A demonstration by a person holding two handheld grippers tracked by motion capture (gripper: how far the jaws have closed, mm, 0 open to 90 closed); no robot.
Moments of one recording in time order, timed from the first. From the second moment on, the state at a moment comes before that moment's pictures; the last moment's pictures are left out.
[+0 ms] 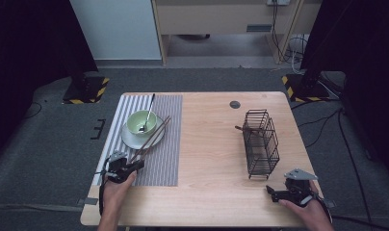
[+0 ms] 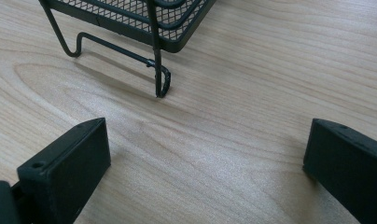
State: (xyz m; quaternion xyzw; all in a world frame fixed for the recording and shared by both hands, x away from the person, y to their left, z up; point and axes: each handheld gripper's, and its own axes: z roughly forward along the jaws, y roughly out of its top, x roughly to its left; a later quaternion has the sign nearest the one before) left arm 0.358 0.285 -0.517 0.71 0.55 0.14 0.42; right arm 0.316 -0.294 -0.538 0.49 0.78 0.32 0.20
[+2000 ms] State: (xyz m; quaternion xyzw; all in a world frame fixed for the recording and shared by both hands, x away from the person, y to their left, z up) left arm 0.364 0.282 -0.526 0.69 0.58 0.12 0.42; right arm 0.315 -0.294 -0.538 0.49 0.78 0.33 0.20
